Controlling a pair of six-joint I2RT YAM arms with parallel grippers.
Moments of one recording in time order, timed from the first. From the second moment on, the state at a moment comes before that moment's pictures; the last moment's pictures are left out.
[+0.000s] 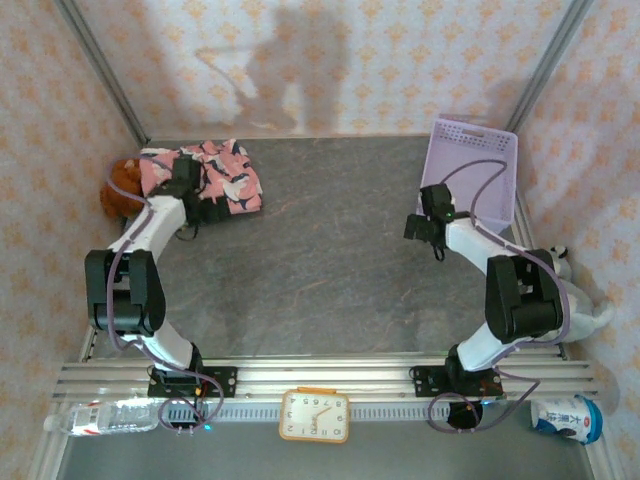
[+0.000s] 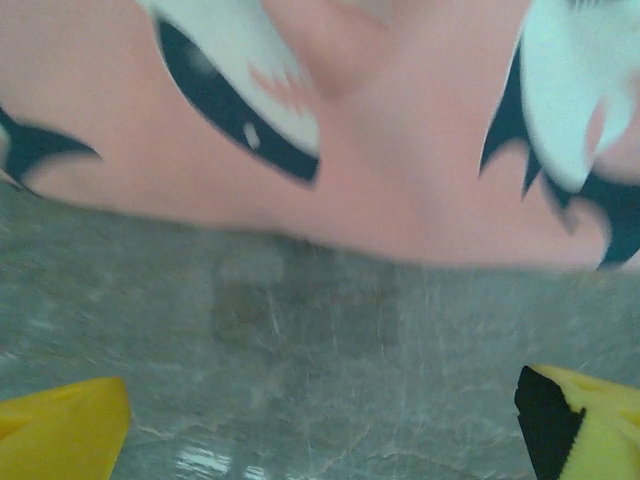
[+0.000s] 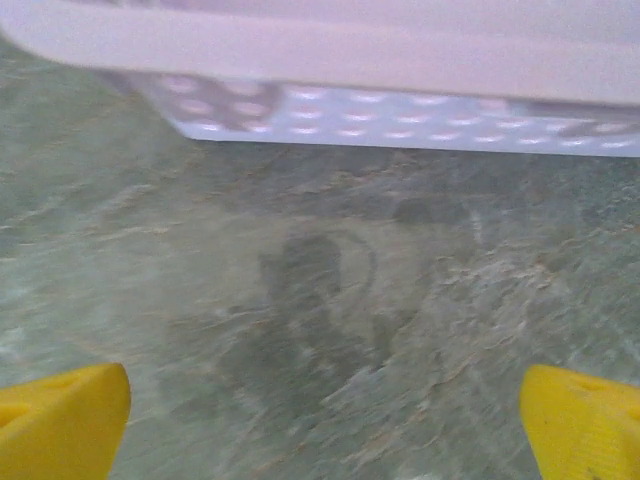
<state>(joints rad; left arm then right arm) 0.06 1.62 1.14 -0.63 -0.10 -0.28 0.15 1.58 0.91 -0.38 0.26 0.31</state>
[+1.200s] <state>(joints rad) -0.07 1.50 0.40 0.65 -0.45 -0.12 0.03 1.53 0.41 0.66 0.24 0.17</state>
